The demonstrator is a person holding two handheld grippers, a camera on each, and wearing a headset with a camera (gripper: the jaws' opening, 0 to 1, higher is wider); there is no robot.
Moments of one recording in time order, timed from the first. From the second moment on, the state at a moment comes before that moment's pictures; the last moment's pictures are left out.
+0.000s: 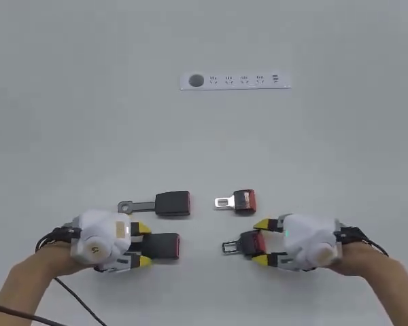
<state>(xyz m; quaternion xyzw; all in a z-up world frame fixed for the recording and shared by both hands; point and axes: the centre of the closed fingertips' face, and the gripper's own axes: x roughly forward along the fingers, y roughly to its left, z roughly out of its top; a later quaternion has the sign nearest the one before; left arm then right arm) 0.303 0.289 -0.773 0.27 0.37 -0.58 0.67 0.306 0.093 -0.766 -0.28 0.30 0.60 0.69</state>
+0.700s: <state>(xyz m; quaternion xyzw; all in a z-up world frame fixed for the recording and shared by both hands) 0.304 0.289 -0.772 0.28 0.38 -0.58 0.66 0.306 0.092 -0.767 -0.29 0.29 0.61 0.68</state>
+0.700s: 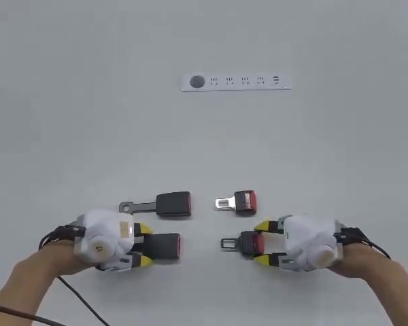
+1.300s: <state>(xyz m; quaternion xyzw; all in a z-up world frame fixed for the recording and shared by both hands) 0.304 0.288 -0.774 0.28 0.38 -0.57 0.67 0.309 0.099 -0.767 -0.30 0.29 0.61 0.67</state>
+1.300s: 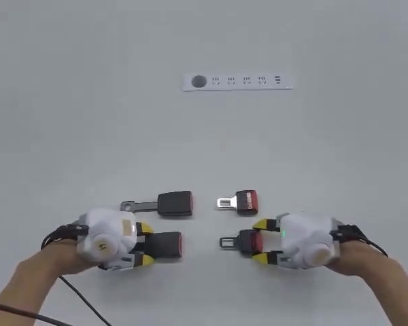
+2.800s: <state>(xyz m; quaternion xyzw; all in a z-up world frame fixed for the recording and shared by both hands) 0.303 0.287 -0.774 0.28 0.39 -0.57 0.66 0.310 0.155 -0.765 -0.29 0.28 0.63 0.67</state>
